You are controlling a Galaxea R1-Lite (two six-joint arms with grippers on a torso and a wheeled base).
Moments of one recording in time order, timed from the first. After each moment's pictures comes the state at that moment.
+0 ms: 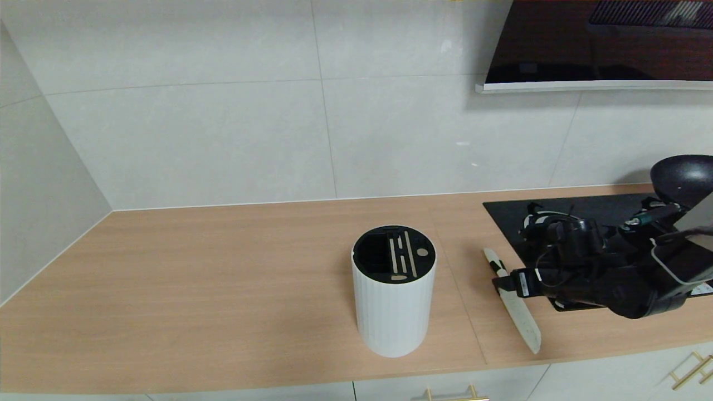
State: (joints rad) left arm 0.01 0.00 0.00 0.00 0.03 -0.01; right arm 0.18 2.11 -0.86 -0.58 0.01 0.00
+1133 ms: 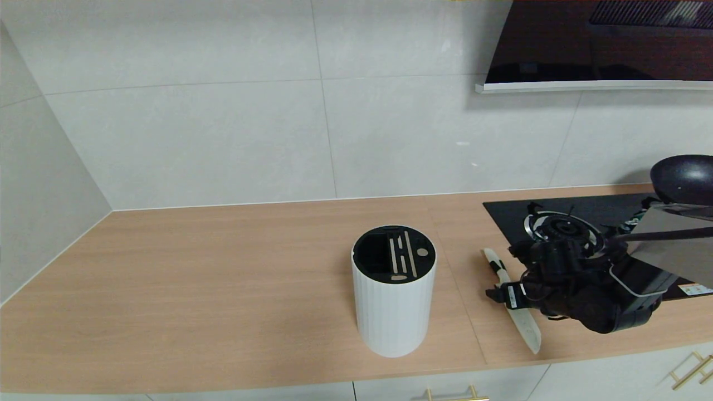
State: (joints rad) left arm 0.01 0.00 0.00 0.00 0.03 -0.01; right arm 0.18 2.29 -0.87 -0.74 -0.03 0.00
